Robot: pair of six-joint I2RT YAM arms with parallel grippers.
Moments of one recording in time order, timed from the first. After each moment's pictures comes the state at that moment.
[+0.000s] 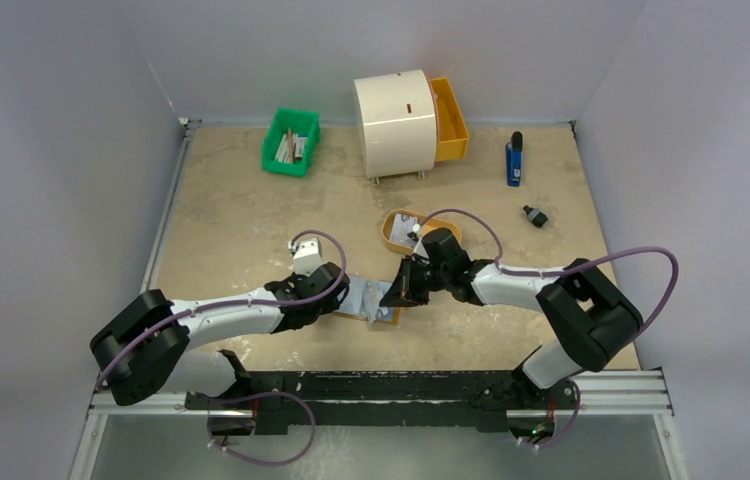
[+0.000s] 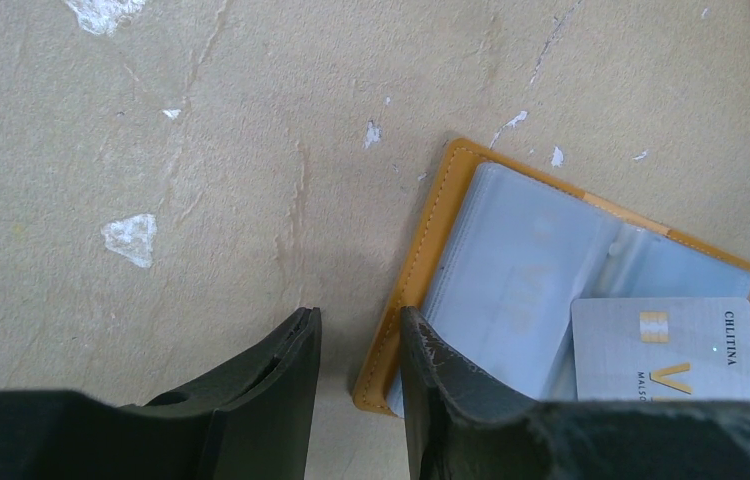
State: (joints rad) left arm -0.90 1.31 0.54 -0.25 -0.53 -1.01; right arm 0.67 1.54 0.62 0.12 -0.51 0.94
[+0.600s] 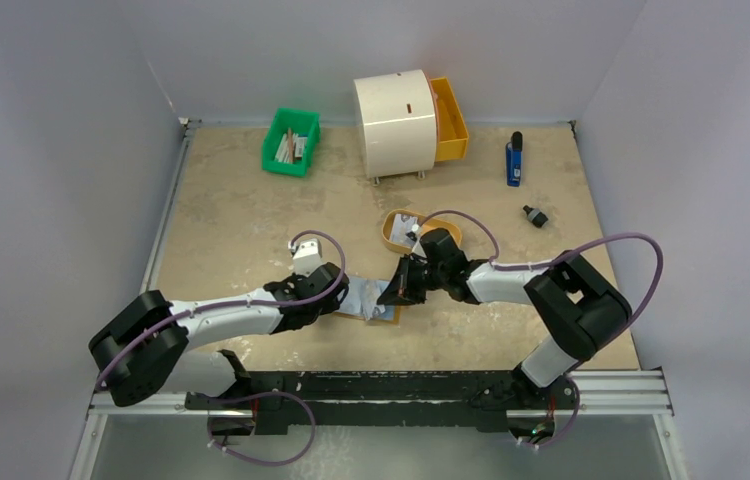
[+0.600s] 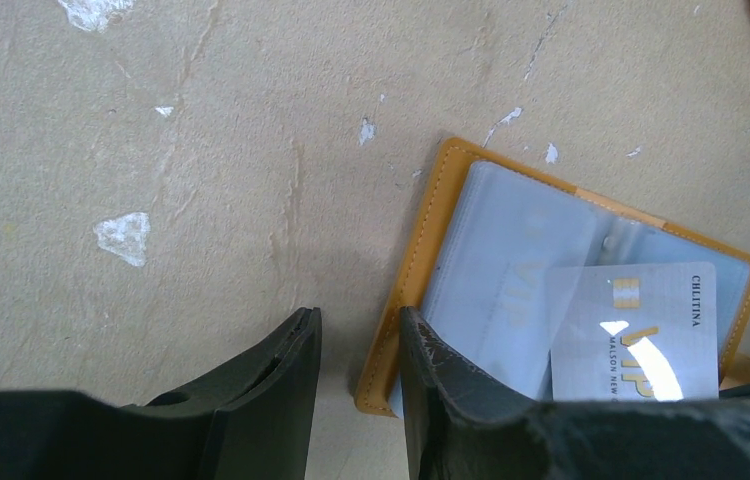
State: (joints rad) left arm -0.90 1.31 0.54 -0.24 -0.52 -1.01; right arm 0.67 1.60 0.62 0.19 -0.51 0.97
